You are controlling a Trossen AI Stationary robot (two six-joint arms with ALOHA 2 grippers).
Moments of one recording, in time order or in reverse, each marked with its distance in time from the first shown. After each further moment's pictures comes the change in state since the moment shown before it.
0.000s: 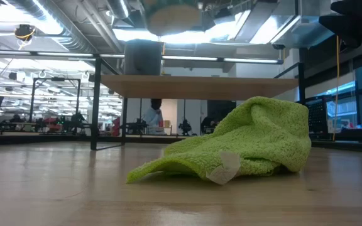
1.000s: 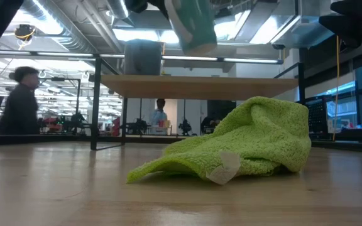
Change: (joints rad) left arm 0.375 0.213 0.378 -0.095 0.026 0.375; right arm 0.000 0.000 0.000 -0.001 0.000 0.000
